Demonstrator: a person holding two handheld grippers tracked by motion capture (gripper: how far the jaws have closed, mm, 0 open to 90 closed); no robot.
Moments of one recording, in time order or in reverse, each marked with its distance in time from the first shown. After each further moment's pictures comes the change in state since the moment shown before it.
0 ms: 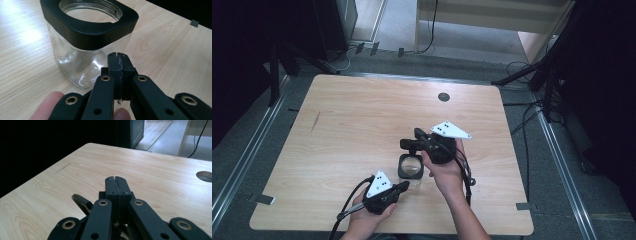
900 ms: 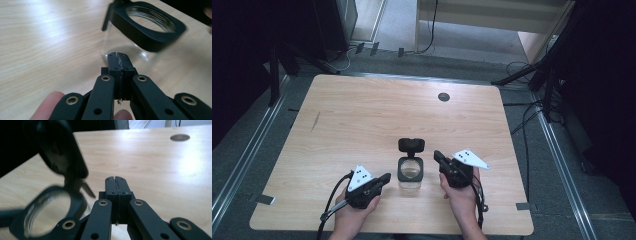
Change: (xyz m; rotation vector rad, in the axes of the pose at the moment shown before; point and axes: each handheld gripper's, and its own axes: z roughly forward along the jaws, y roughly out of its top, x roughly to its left) left arm 0.024 -0.003 -0.034 -0.013 0.113 -0.105; right arm -0.034 -0.074 -0.029 -0.006 -0.081 0.121
